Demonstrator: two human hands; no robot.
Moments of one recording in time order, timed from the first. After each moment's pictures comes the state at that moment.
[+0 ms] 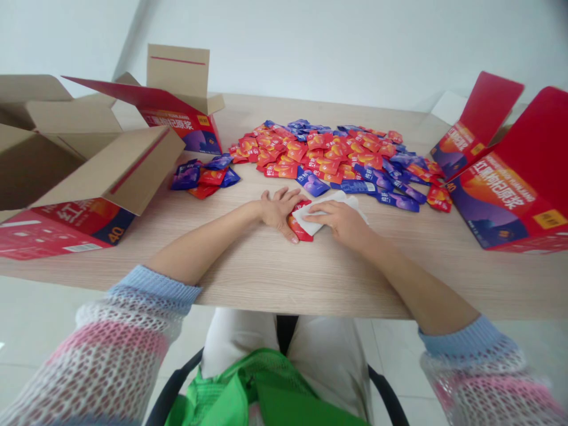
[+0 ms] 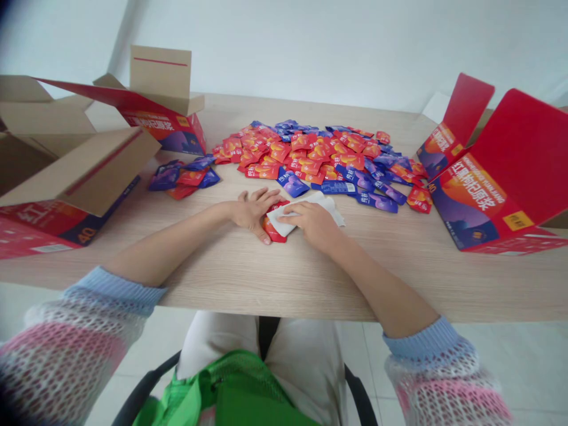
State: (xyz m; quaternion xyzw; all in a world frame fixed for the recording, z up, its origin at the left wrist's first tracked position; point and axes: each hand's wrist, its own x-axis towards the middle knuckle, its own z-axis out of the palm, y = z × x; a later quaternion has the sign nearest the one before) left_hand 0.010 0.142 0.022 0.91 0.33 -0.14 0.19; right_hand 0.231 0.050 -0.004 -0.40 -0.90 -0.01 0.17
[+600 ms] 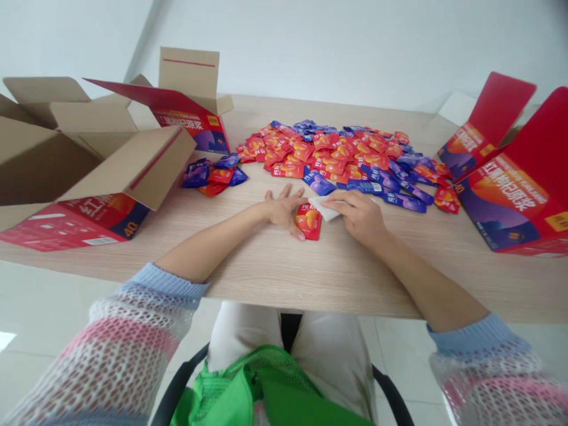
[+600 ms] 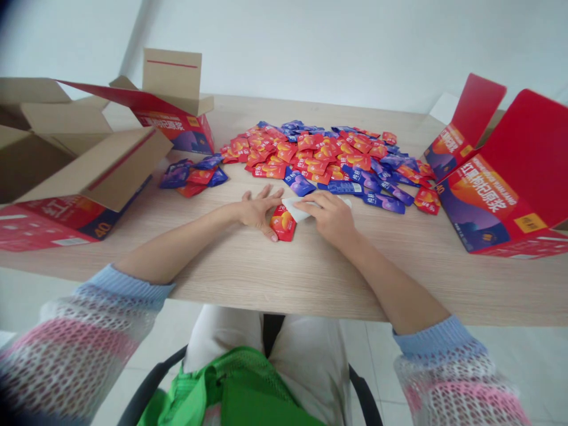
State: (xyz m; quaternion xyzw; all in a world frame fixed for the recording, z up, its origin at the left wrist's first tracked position) left_hand 0.008 0.134 0.027 0.90 0.35 -0.14 0.21; right_hand 0.241 0.042 0.003 -0.44 -0.85 -0.11 0.28
